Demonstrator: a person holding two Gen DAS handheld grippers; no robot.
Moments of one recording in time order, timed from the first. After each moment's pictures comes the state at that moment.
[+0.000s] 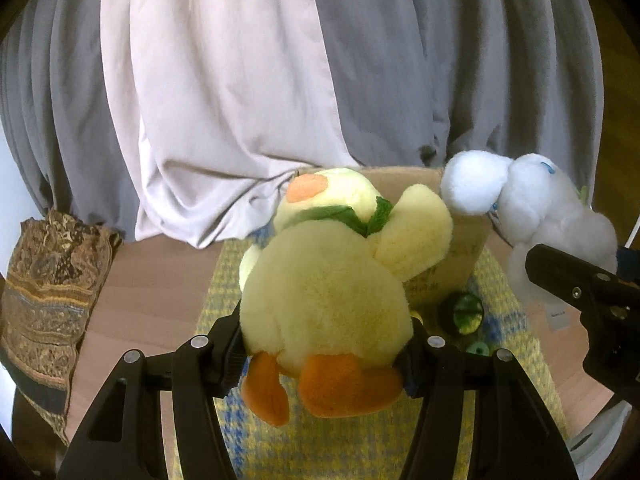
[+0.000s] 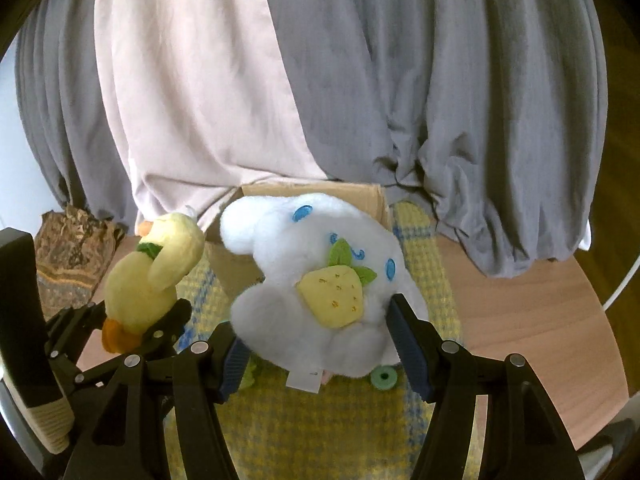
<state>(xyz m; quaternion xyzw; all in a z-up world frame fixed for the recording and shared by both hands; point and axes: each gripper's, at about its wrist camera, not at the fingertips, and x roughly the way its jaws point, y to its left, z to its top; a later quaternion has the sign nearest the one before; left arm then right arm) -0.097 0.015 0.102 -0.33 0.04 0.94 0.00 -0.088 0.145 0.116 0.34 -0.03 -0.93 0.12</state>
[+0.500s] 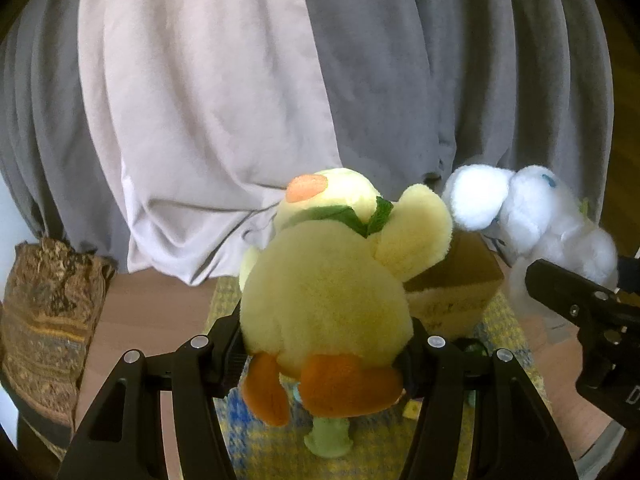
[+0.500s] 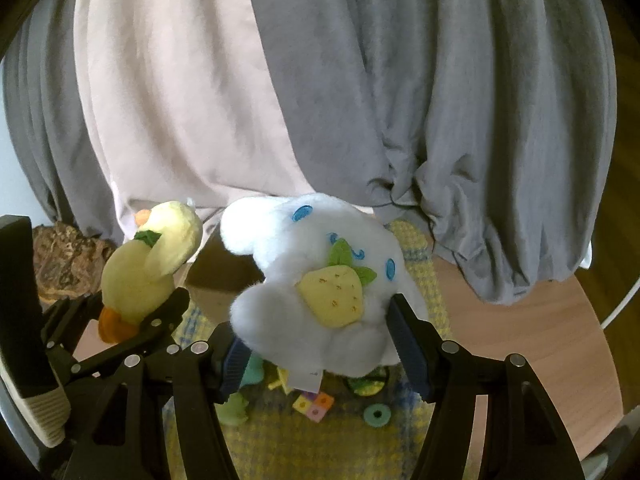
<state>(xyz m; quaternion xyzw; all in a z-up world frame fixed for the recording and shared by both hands) -0.153 0.025 0.120 -0.32 0.06 0.95 0.01 -0.138 0.141 0.136 0.34 -0.03 -0.94 0.10</state>
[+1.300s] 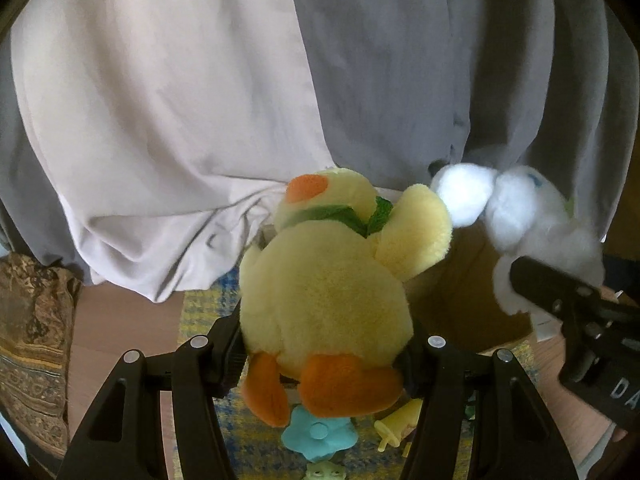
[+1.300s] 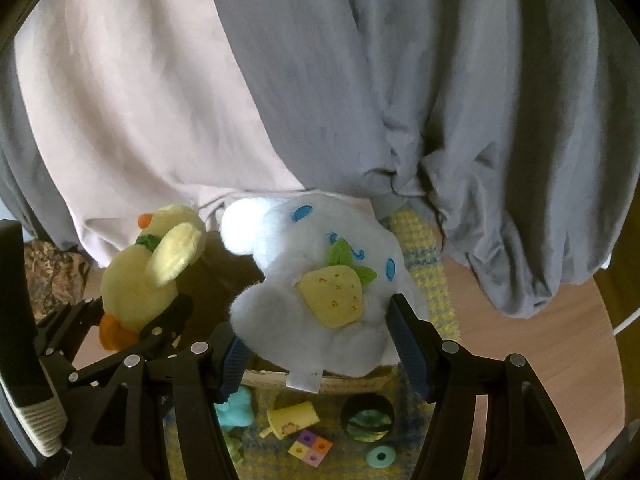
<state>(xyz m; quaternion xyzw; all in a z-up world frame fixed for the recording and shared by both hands) -0.257 0.034 0.104 -0.39 0.05 0.92 0.04 -0.242 0.130 0.116 0.41 -0.05 -0.91 0.09</state>
